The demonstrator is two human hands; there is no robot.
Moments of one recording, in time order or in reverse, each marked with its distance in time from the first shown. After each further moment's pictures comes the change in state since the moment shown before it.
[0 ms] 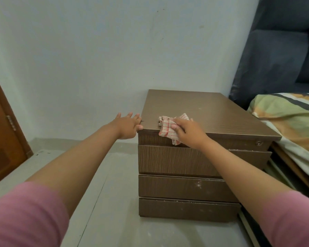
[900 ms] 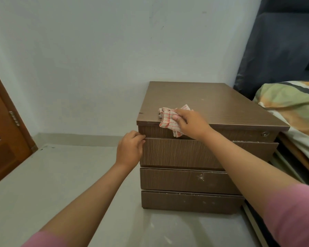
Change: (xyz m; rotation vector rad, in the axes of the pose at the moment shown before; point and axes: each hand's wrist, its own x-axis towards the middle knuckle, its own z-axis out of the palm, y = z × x) left_hand -0.029 0.045 0.104 -0.453 0.791 -0.029; right_hand 0.004 0.005 0.001 -0.001 0.038 -0.063
